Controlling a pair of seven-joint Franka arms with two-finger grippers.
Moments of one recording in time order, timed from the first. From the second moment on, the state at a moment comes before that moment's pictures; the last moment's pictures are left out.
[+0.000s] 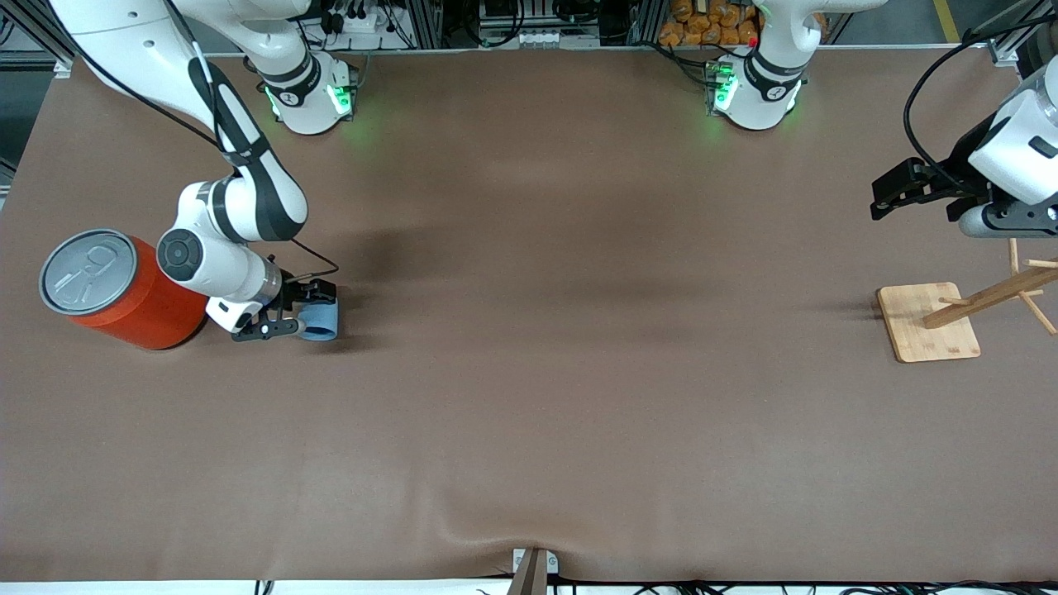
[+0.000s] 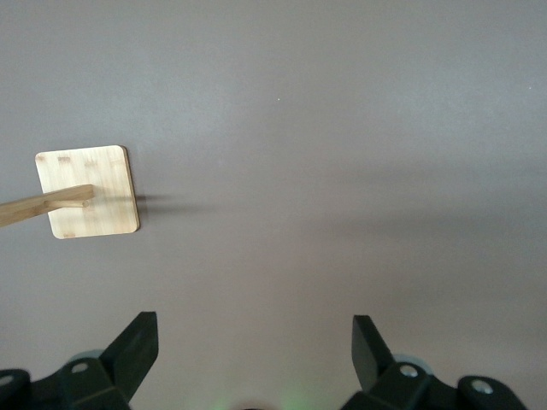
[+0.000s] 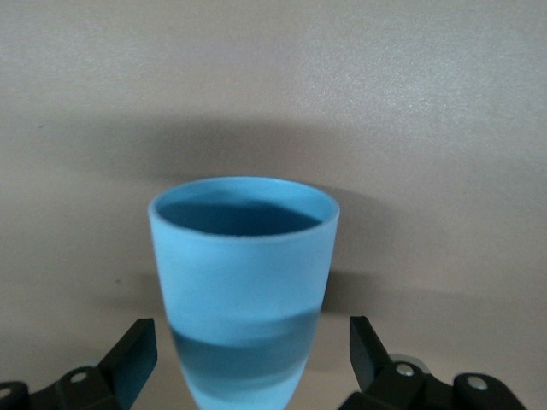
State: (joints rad) left arm -0.04 0.03 -0.08 -1.51 -0.01 1.49 -0.09; right arm 0.01 0.36 0.11 -2.21 0.11 2.45 -0.10
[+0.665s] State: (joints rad) left arm -0.04 0.03 -0.08 -1.51 -0.01 1.49 -0.09; right arm 0.02 0.39 0.18 -1.94 0.12 2.10 -0.10
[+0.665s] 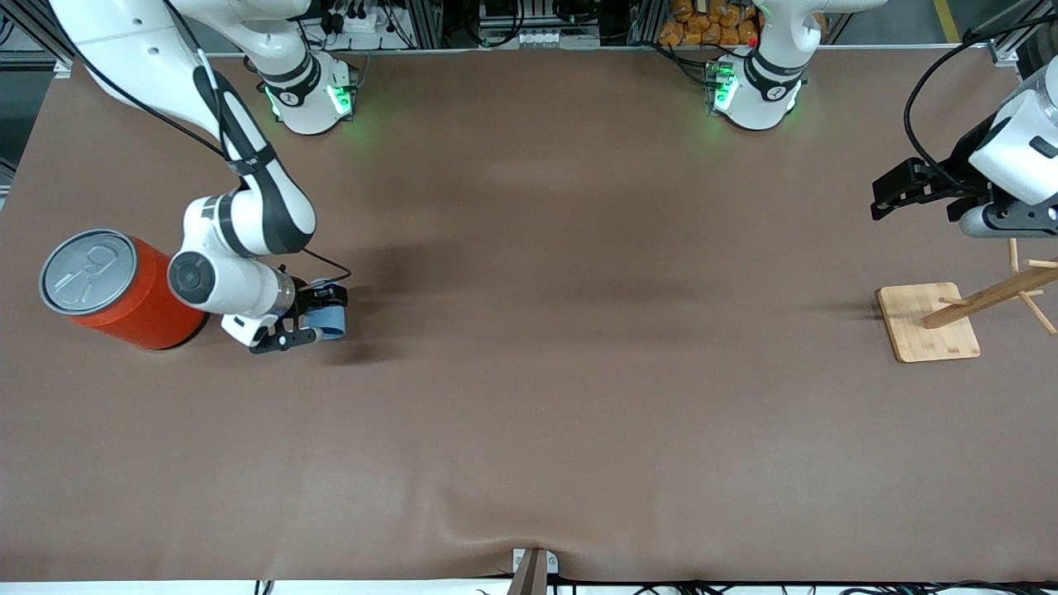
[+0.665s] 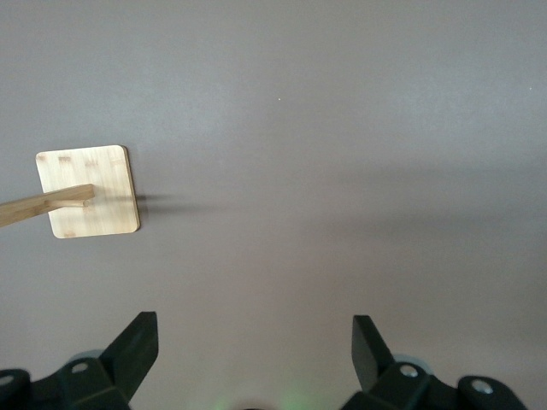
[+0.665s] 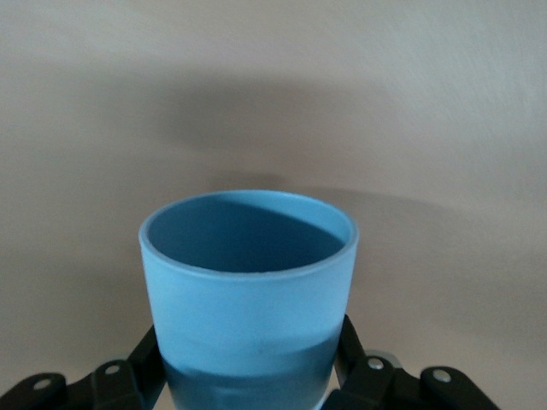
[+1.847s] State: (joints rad) left arm -0.03 0.03 -0.08 -1.51 -0.01 1.50 -0.09; right arm 0.70 0.89 0.21 -1.22 -0.23 2.27 -0.42
